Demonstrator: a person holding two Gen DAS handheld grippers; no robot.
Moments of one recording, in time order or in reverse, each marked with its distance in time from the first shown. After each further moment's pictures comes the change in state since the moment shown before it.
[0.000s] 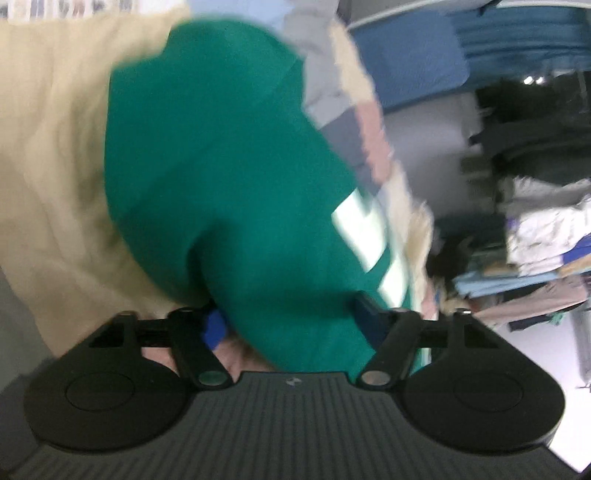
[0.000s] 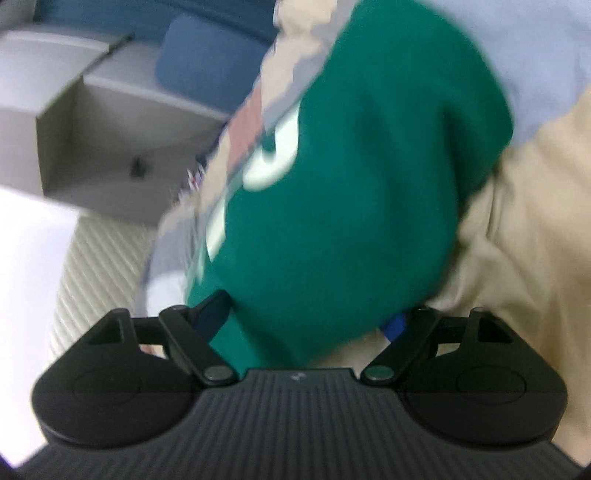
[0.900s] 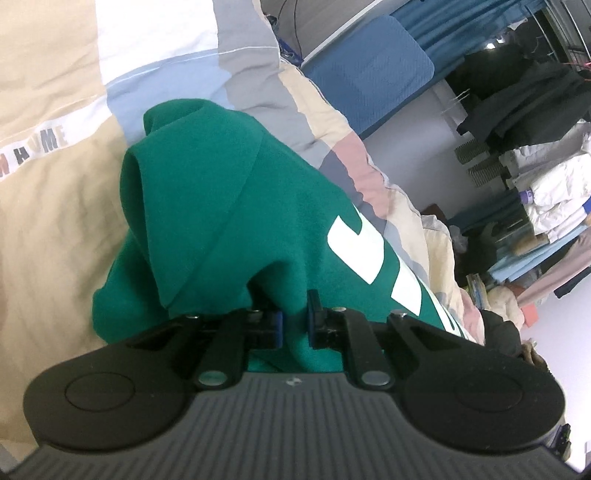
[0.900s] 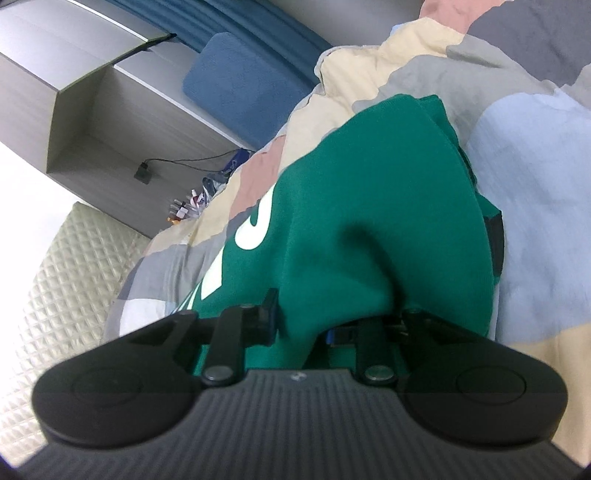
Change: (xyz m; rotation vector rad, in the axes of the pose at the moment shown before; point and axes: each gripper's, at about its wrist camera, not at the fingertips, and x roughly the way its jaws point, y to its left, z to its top) left arm 0.029 -0.030 0.035 0.291 -0.129 0.099; right arm 0.017 0.014 0.056 -0.245 -0.097 -0.043
